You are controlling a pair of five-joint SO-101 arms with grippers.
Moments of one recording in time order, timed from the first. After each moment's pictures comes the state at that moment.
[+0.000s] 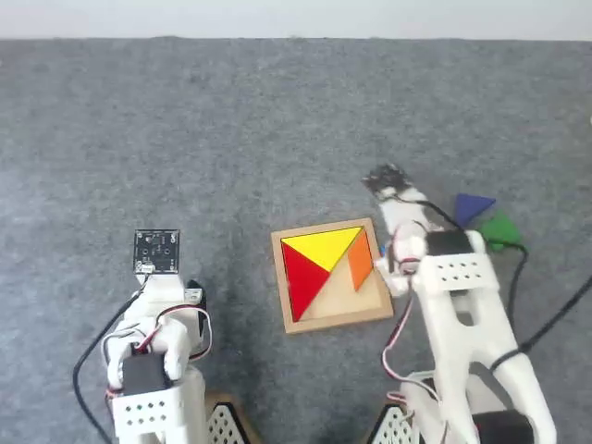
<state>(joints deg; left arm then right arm) -15.0 -102.8 97.2 72.0 -1.5 -13.3 -29.3 47.8 63.1 22.7</state>
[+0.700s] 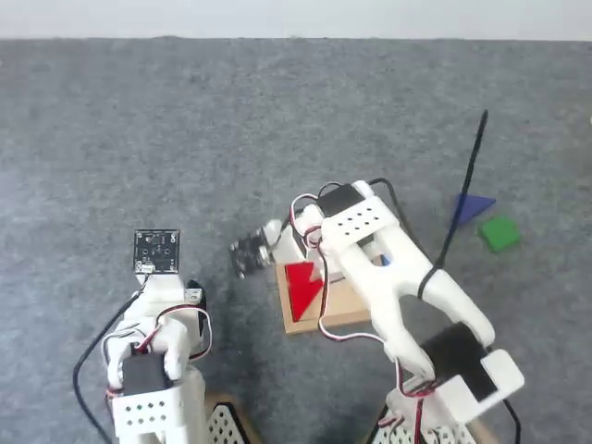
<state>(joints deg) -15.0 -102.8 97.2 72.0 -1.5 -34.6 -0.2 22.5 70.0 85.9</state>
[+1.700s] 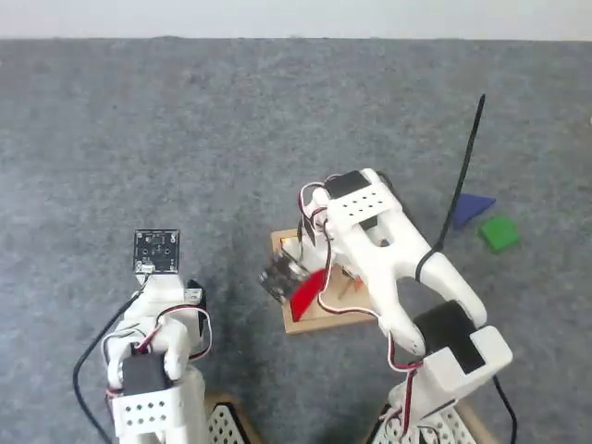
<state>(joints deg) -15.0 -102.8 97.2 72.0 -1.5 -30.2 6.8 16.9 74.5 106.9</state>
